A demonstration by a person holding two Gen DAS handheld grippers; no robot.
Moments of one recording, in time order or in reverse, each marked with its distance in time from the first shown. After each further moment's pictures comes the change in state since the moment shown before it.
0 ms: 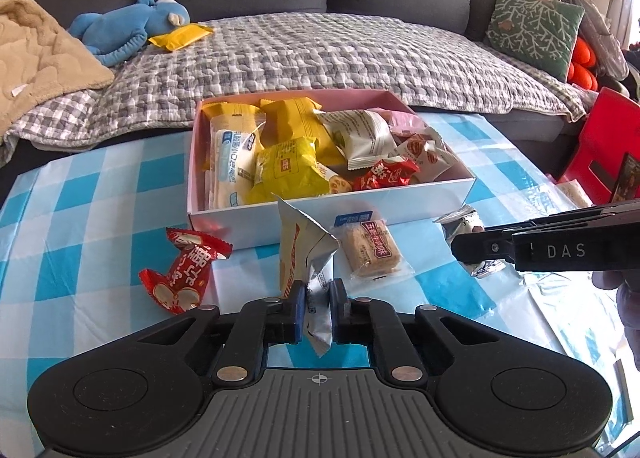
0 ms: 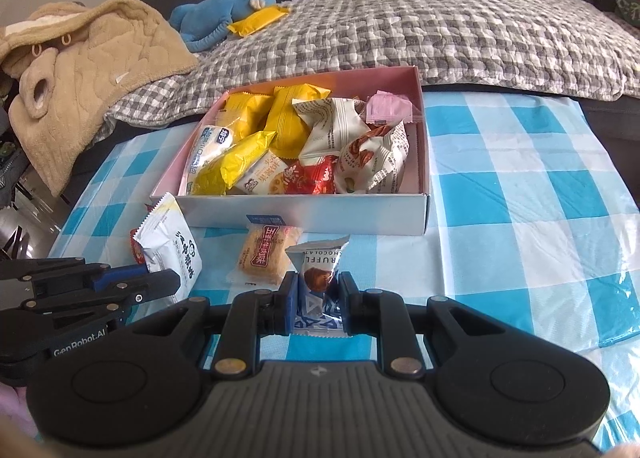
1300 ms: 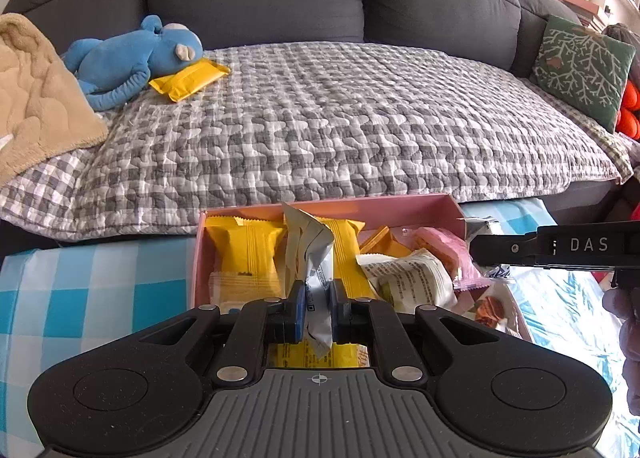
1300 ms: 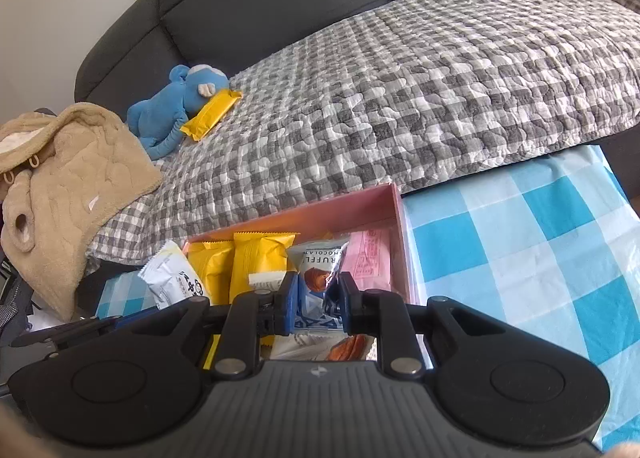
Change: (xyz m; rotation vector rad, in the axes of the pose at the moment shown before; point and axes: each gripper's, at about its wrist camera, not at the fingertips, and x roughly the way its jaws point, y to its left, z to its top) left arm 0.075 0.019 0.131 -0.062 -0.020 0.080; right arm 0.047 -0.053 0.113 0.216 -0.092 0.069
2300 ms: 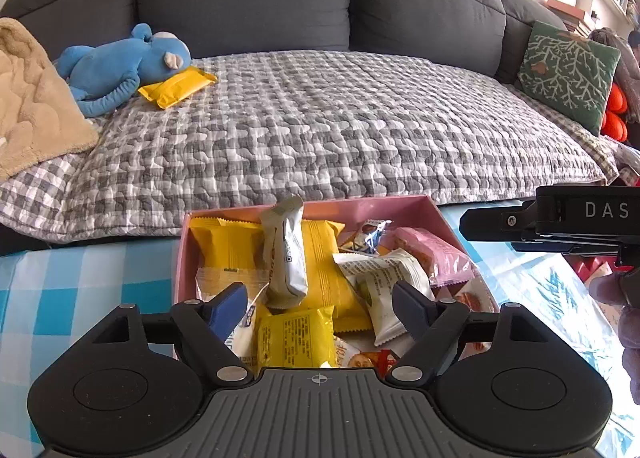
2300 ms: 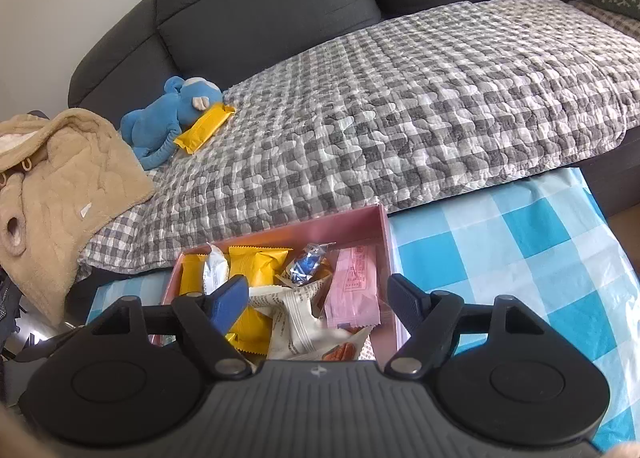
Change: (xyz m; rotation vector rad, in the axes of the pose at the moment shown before) left arm -0.018 -0.010 -0.011 0.013 -0.032 -0.043; right arm -0.023 0.004 0.005 -0.022 -0.036 -0.044
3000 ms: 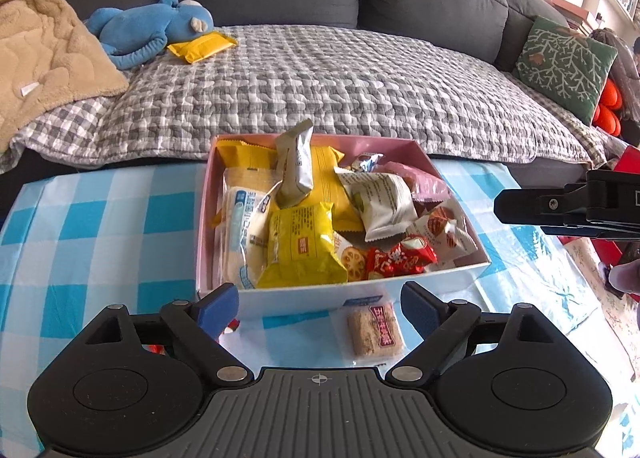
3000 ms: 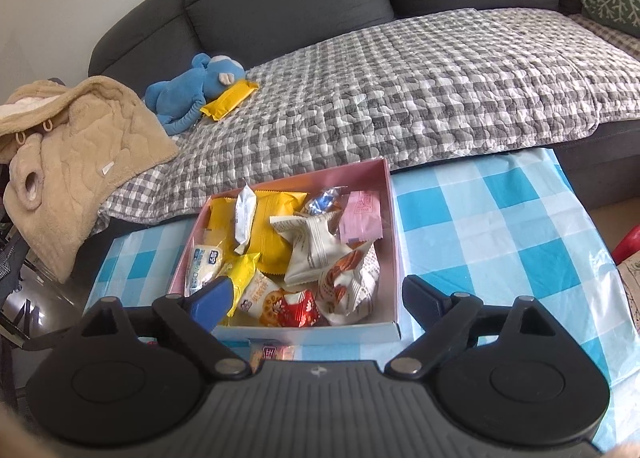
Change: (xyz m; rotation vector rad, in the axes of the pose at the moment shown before) left arm -0.053 0.008 -0.062 -0.061 0.058 -0.008; right arm -0.054 0.018 -0.046 -0.076 0.021 -0.017
